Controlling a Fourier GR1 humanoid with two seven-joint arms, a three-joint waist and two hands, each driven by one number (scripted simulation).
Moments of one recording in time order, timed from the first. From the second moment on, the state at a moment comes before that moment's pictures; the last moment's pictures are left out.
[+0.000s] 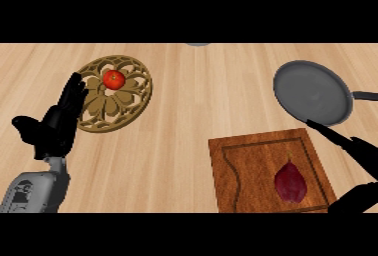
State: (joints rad) left arm -0.22 0.23 0.04 -1.48 0.06 0.12 0.07; right arm -0.01 -0.54 -0.03 -1.64 0.30 0.58 0.04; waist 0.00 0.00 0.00
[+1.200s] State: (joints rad) left arm -0.24 0.18 0.08 -1.46 0.00 0.08 0.08; right arm -0.07 -0.39 0.06 -1.50 0.61 0.61 0.01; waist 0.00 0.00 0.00
